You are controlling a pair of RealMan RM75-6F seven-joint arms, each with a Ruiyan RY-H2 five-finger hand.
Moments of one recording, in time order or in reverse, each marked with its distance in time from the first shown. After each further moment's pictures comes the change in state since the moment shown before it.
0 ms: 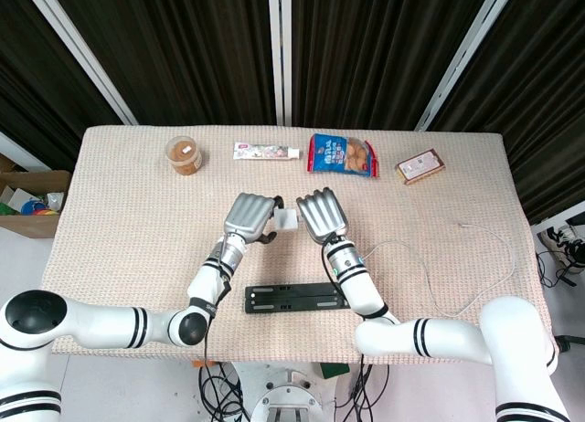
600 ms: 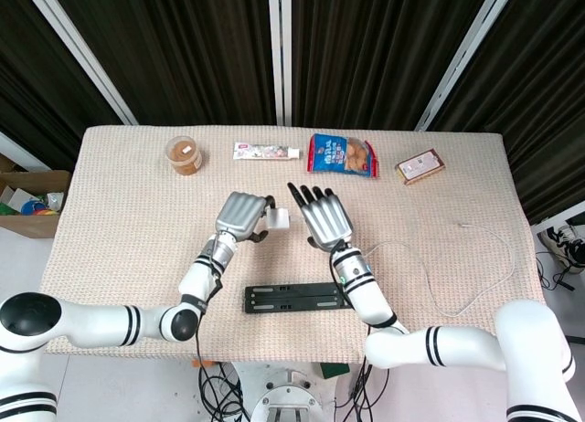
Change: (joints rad) left arm 0.030 0.012 0.046 0.078 0.062 -0.049 -0.042; right arm -0.062 0.060 -0.017 -0.132 -0.063 0.065 0.048
